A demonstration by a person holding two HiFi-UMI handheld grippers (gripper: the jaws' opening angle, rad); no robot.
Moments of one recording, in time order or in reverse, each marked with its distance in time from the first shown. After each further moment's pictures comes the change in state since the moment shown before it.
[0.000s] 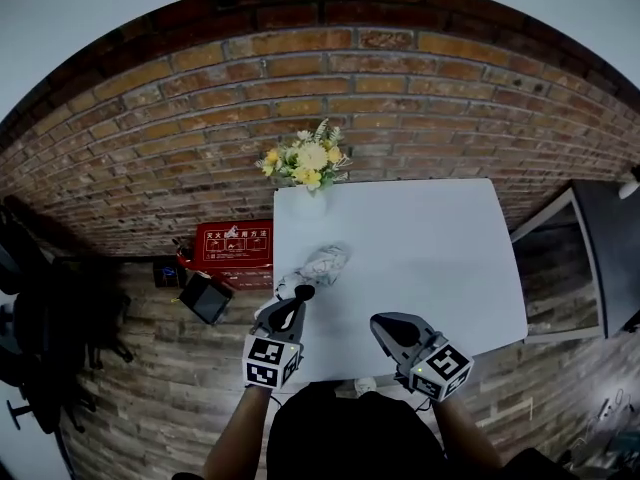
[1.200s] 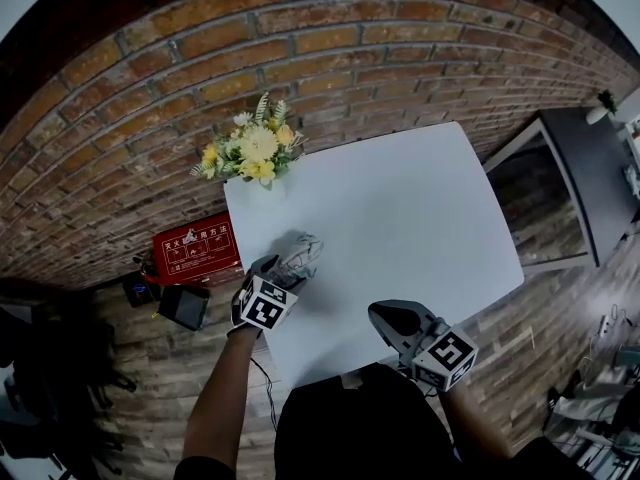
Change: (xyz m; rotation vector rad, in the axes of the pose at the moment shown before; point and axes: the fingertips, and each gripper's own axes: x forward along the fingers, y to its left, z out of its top) left arm 0.149 0.036 -0.071 0.355 0.413 -0.309; right arm 0.009 -0.032 -0.032 0.085 0.131 -0.223
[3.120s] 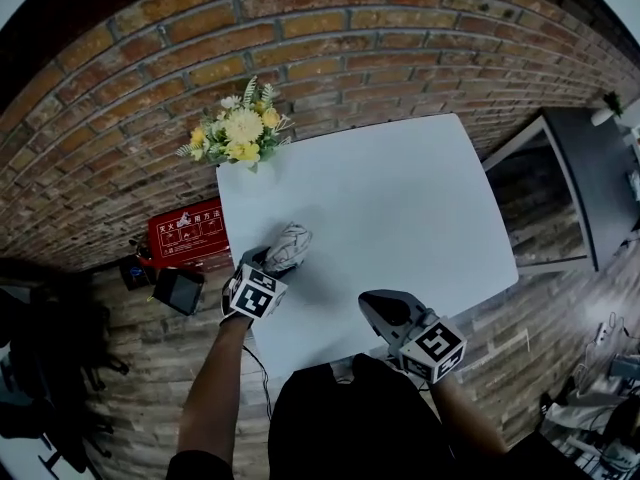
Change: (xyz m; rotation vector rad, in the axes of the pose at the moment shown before) left arm 0.003 -0.015 -0.006 -0.046 0.040 0.039; right arm -0.013 -0.016 -0.018 -0.016 0.018 0.018
